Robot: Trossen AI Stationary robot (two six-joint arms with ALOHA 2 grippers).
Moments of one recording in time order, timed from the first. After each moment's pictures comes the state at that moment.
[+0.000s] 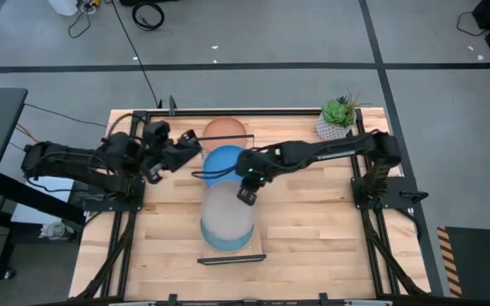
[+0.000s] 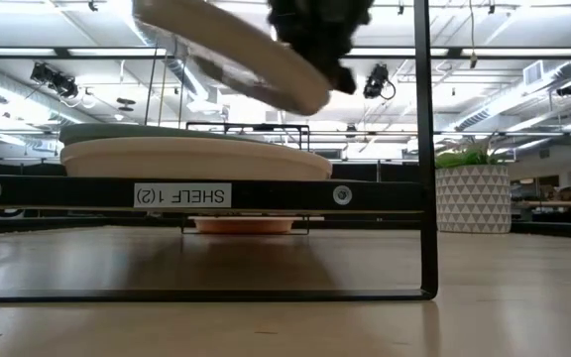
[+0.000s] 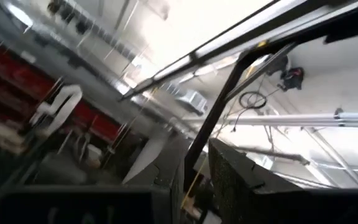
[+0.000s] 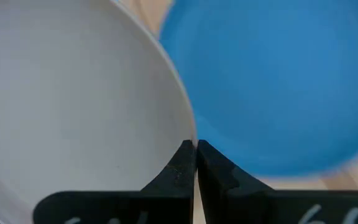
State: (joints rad) left arm -0.04 1.02 0.75 0.90 0.07 -0.71; right arm 0.03 1.84 1.60 -0.73 -0.02 0.50
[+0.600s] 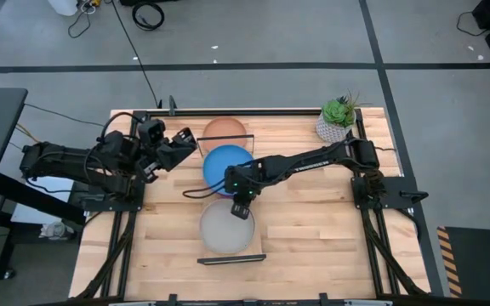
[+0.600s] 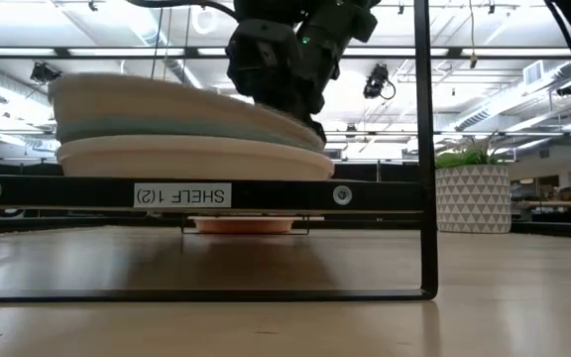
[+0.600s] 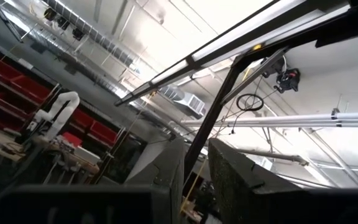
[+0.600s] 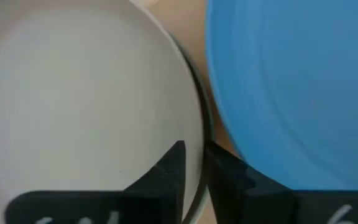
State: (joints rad) left arm -0.04 0.98 0.75 0.90 0.07 -0.69; right arm 0.05 2.04 1.62 -0.63 -0.14 0.41
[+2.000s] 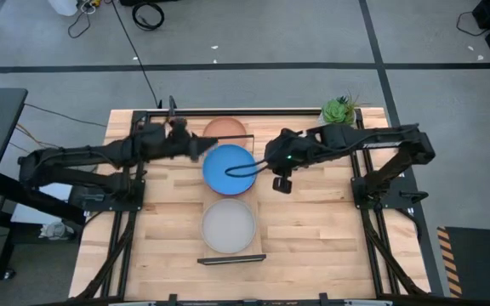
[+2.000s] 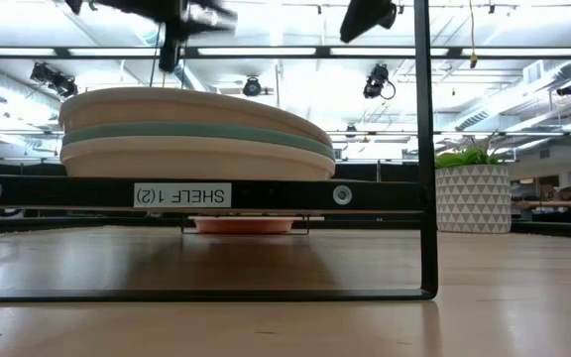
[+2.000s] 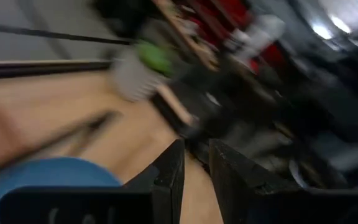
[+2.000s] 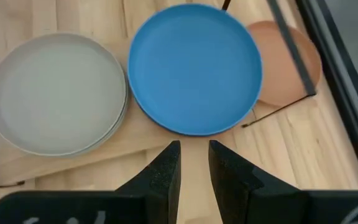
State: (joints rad) left arm 0.20 0.98 0.75 0.10 -0.10 -0.82; right arm 0.07 1.55 1.62 -1.01 0.20 0.18
